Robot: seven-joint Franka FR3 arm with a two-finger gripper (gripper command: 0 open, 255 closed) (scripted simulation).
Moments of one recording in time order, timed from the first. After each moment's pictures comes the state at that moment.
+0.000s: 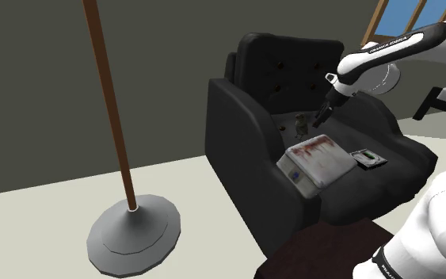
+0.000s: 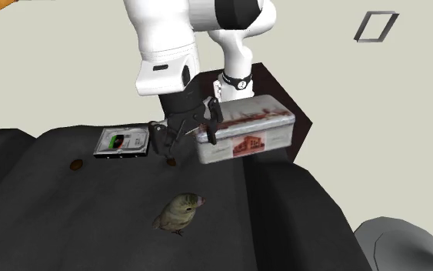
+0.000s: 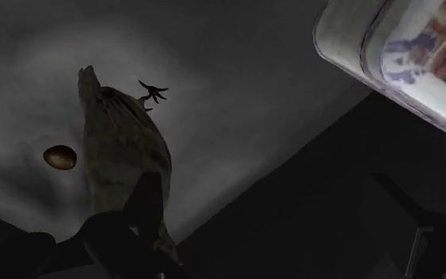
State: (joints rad) arm 0.15 -0.24 -0.75 -2.37 0.09 2.41 -1.09
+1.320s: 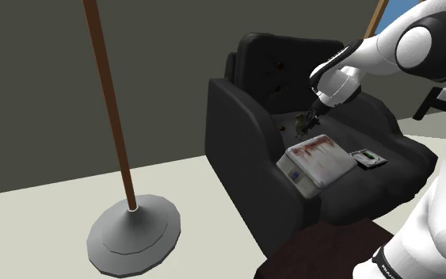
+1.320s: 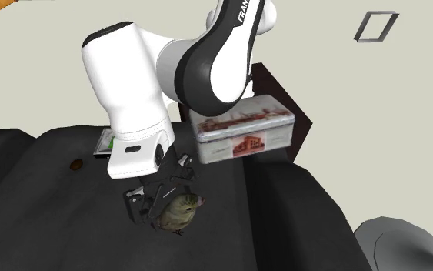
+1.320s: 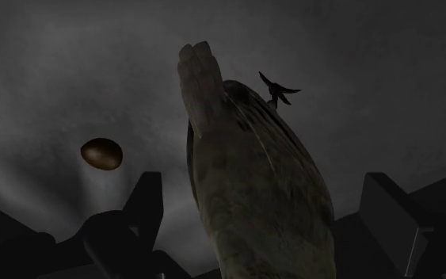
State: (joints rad) arm 0.13 0.29 -0.79 -2.09 0.75 2.43 -1.72
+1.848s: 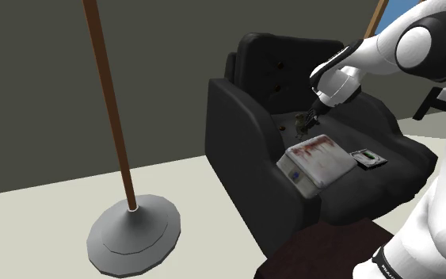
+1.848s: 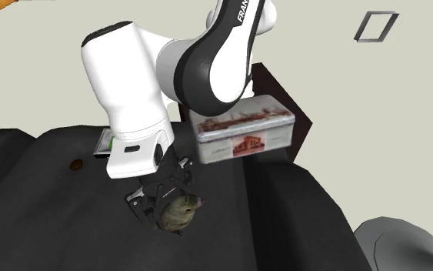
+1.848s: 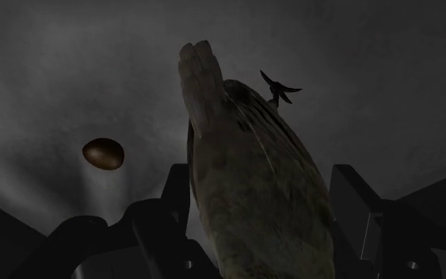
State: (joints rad) arm 0.13 0.29 -0.79 -2.09 0.75 2.43 -1.72
